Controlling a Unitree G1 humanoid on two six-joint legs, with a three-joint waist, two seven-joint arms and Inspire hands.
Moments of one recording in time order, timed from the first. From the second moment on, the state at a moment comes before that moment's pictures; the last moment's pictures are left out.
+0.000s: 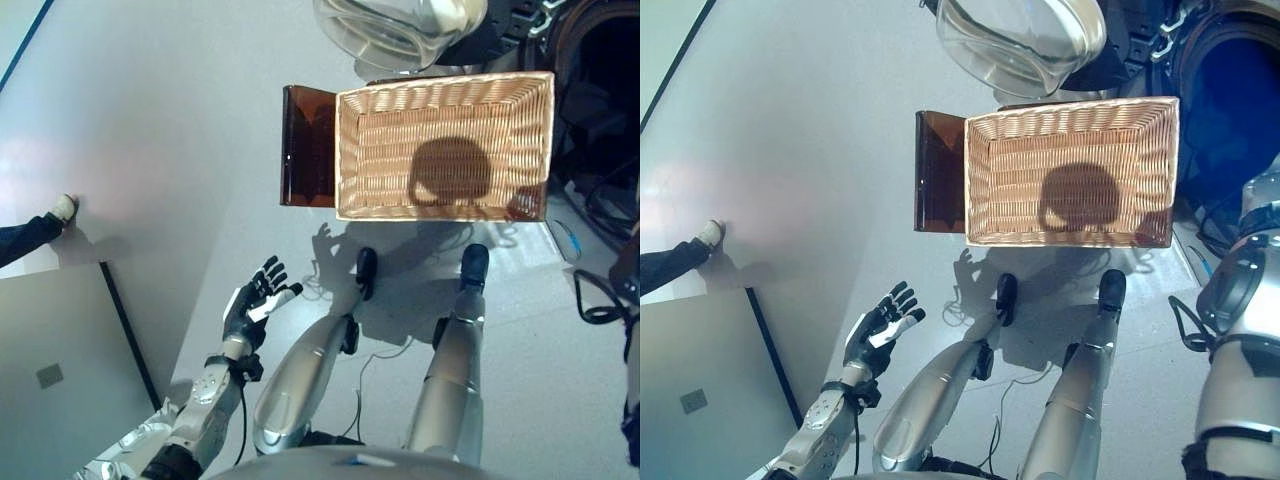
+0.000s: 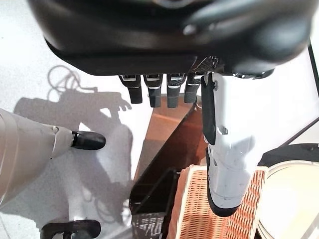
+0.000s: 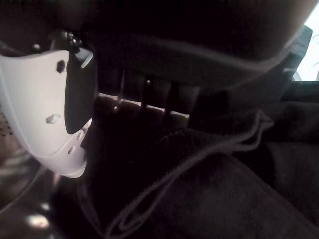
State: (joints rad) left arm 0.10 0.29 -0.42 0.31 -0.67 -0.27 0.04; right arm -1.35 -0.89 -0.23 1.44 1.16 -0.37 -0.63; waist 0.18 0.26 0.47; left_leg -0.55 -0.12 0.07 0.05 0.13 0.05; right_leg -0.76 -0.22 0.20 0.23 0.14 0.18
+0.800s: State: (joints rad) left arm 0.11 0.31 -0.47 0.27 -0.72 -0.27 0.01; right arm -1.37 -0.88 0.01 1.43 1.00 -0.29 -0.52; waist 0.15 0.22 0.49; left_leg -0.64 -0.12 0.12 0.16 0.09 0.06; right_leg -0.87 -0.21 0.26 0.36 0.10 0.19
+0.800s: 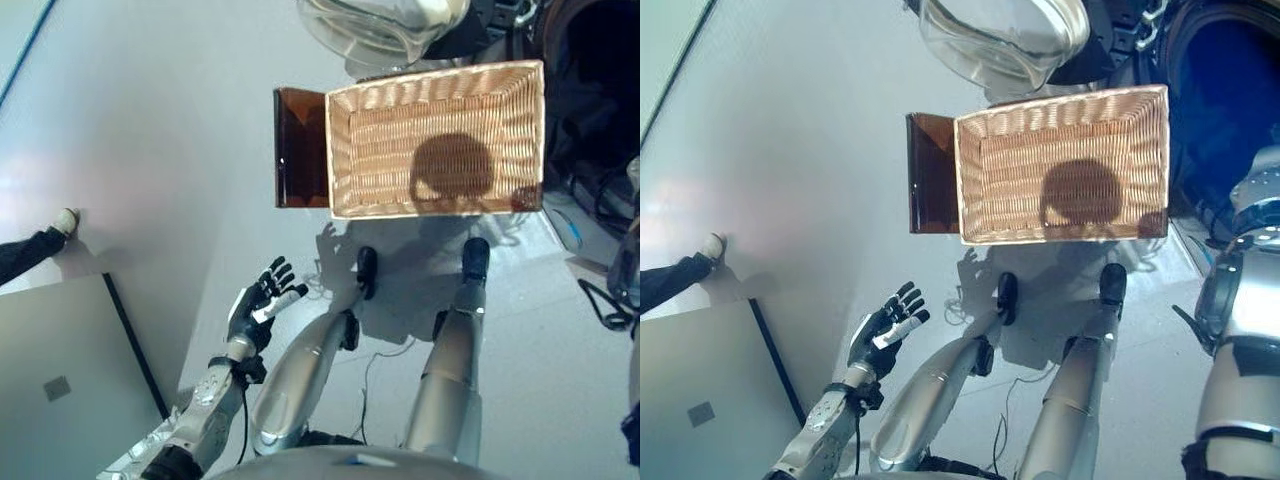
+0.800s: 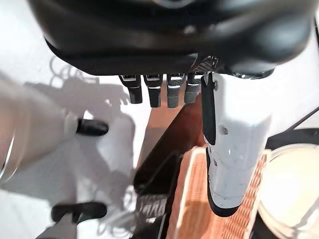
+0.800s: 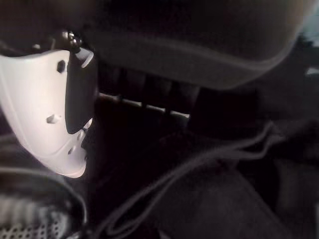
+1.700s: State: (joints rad) left arm 0.12 0.32 -0.48 0.16 -0.73 -0.31 0.07; right arm -1.58 -0.98 0.16 1.44 0.97 -0.29 -0.59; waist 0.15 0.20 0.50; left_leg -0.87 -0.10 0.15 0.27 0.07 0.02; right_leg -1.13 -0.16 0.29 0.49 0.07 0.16
